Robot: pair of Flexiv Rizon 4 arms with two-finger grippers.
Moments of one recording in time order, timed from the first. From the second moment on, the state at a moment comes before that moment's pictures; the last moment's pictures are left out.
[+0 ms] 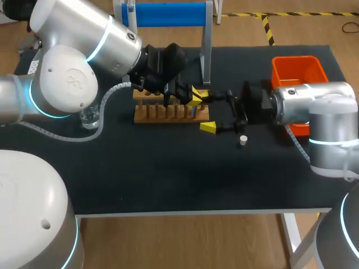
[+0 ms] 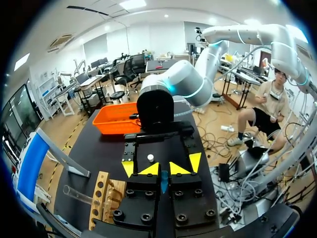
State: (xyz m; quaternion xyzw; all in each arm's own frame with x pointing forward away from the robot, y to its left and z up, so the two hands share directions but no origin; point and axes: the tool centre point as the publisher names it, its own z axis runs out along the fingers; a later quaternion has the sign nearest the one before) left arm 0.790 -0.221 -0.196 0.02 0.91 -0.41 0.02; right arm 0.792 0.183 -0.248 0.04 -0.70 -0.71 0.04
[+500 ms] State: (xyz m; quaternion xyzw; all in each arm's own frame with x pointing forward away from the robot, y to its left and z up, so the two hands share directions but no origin) left arm 0.790 -0.221 -0.196 0.02 0.91 -0.42 0.02; right arm 0.791 0.201 -0.240 0.05 -0.71 -0.70 0.05
